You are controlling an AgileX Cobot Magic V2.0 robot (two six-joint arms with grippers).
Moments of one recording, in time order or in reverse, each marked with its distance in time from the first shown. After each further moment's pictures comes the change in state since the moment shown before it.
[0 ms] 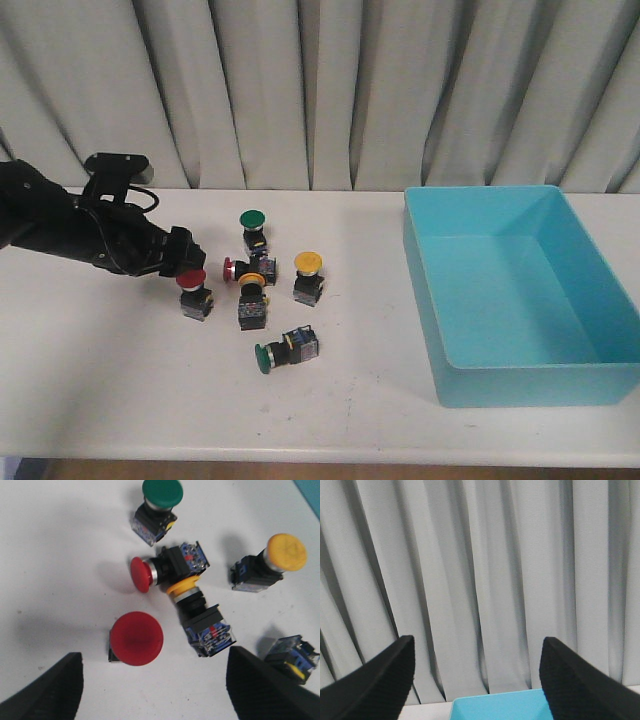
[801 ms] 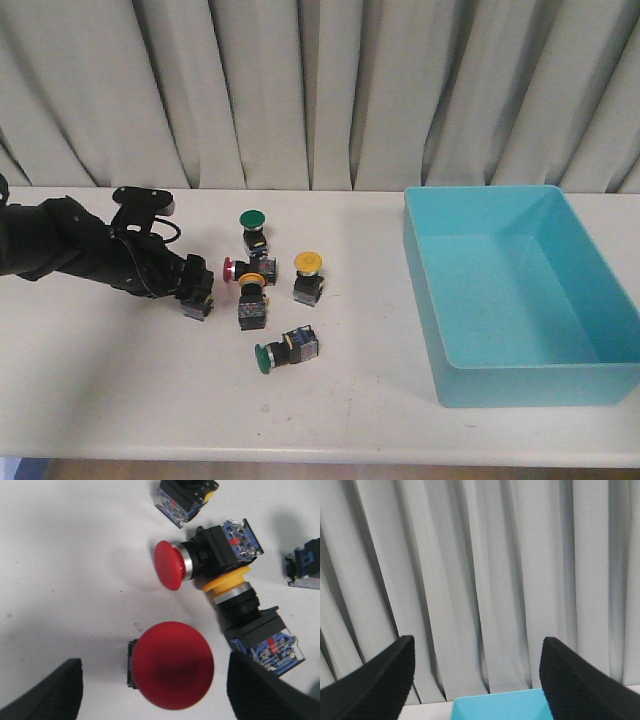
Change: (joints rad) left arm -0.022 0.167 -0.017 -0.018 -0.135 0.052; right arm 0.000 0.000 0.000 0.000 0.002 0.003
